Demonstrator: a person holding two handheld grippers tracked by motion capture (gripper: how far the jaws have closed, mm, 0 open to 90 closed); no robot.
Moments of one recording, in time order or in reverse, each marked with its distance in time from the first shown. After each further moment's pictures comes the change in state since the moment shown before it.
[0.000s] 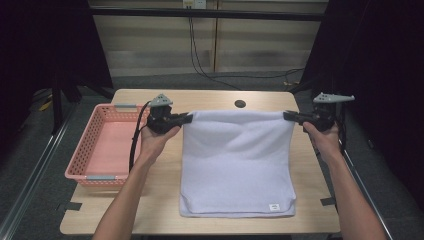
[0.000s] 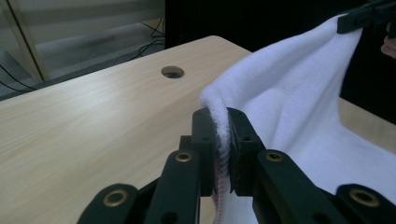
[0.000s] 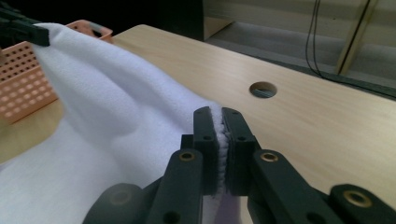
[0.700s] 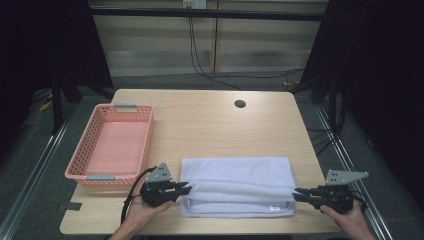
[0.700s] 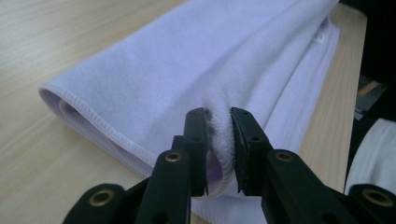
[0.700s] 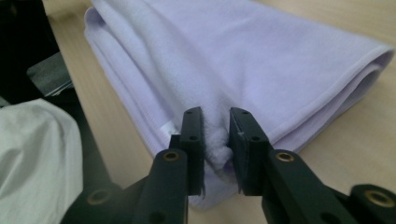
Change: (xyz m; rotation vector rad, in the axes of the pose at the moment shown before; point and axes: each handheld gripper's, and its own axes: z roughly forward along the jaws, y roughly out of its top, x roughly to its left) left arm -0.090 -0.129 -0.052 0.225 -0.173 0.070; right arm 0.099 -0.149 -0.086 0.235 0.189 -0.037
